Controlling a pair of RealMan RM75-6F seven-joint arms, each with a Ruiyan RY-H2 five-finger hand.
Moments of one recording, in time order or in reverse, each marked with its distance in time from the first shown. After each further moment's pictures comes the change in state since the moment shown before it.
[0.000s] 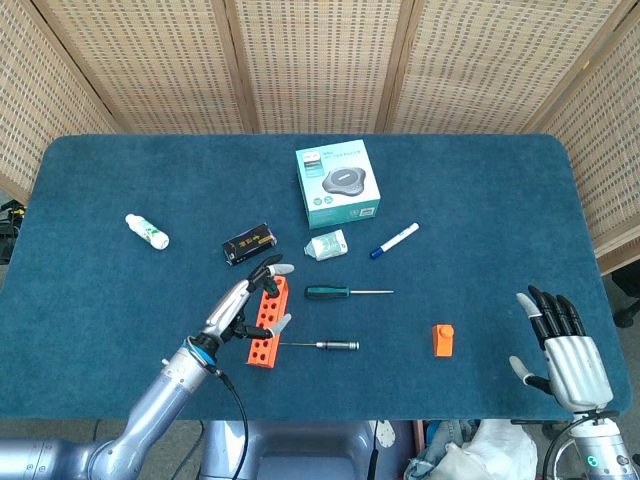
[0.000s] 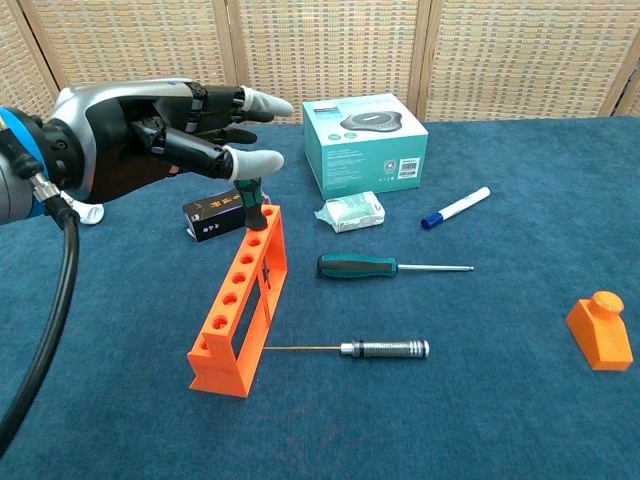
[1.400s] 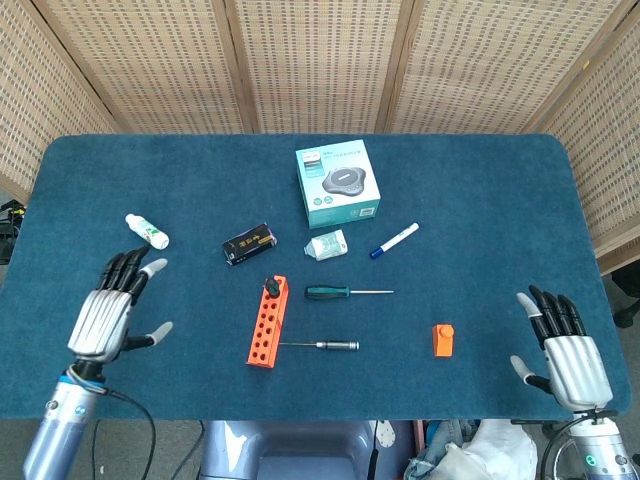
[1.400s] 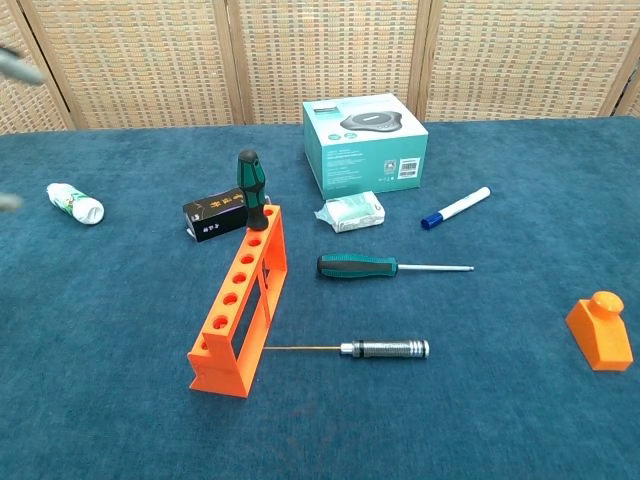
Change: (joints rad) left arm 0.332 0.240 0.284 0.110 0.522 0.420 0.382; right arm 0.000 -0.008 0.003 -0.001 0.008 -0.003 -0.039
